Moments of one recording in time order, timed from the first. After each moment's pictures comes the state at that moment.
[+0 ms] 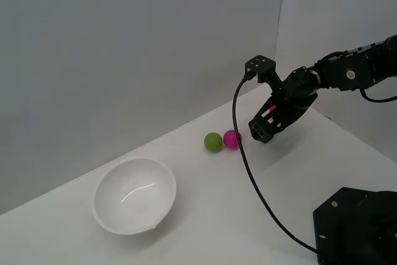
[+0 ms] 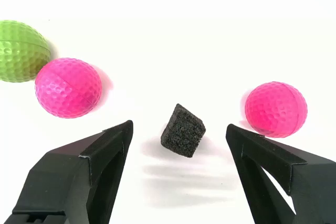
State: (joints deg) arm 3.9 104.8 104.2 147.5 147.5 -0.2 22.5 9.9
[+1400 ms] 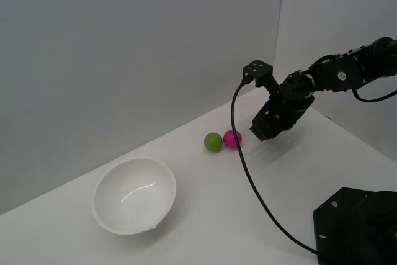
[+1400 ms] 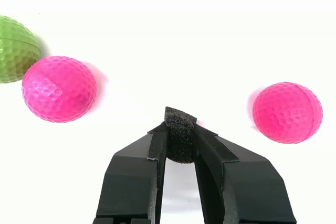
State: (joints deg) arm 3.9 101.7 101.2 147.1 147.1 -0.2 21.3 9.9
